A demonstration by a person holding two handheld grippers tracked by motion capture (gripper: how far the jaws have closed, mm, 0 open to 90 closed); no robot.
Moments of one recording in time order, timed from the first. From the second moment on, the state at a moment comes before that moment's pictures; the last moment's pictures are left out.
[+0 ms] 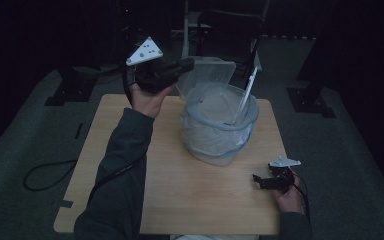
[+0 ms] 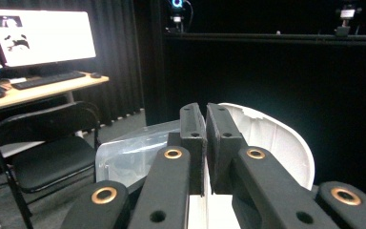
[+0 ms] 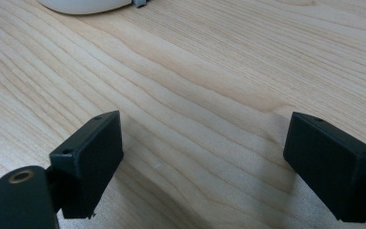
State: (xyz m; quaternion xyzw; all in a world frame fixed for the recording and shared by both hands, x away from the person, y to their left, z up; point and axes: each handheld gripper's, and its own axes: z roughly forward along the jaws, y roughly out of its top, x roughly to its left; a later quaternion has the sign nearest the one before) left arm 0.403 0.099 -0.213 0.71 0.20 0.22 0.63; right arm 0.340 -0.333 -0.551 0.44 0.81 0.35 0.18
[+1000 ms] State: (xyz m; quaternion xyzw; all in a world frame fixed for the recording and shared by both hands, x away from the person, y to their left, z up) left arm 0.433 0.103 -0.267 0.73 0.24 0.17 0.62; right arm 0.341 -0.333 -0.551 0.44 0.81 0.35 0.18
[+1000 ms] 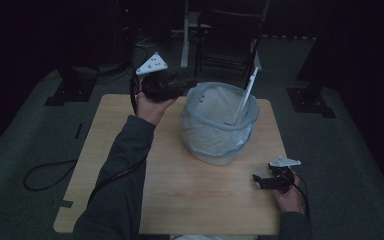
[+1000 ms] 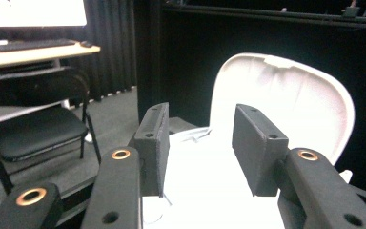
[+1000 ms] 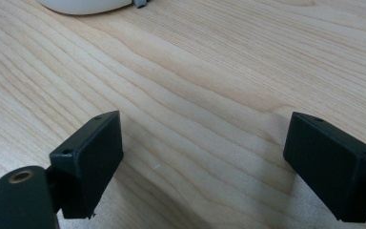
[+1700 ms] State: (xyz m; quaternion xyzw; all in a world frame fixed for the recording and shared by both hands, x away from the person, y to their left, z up) left arm 0.432 0.089 -0.286 0.75 0.23 0.13 0.61; right arm 0.341 -0.333 -0.551 0.44 0.81 0.35 0.19
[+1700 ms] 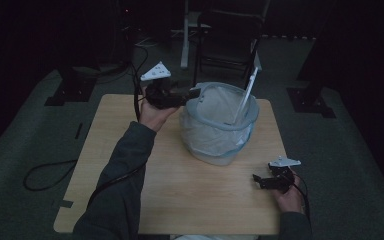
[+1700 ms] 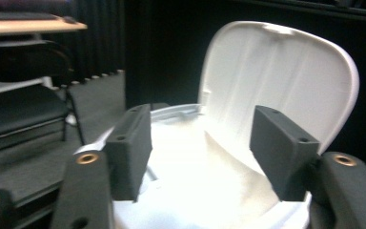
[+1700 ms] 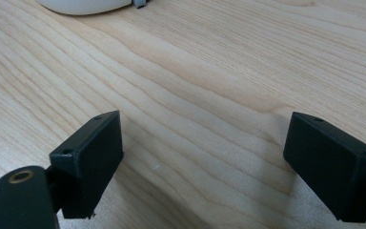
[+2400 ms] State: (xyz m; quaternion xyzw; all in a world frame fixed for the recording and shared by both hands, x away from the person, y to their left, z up) left arm 0.393 0.010 -0.272 0.78 0.15 0.11 0.59; right arm 0.341 -0.333 -0.551 0.44 0.81 0.35 0.19
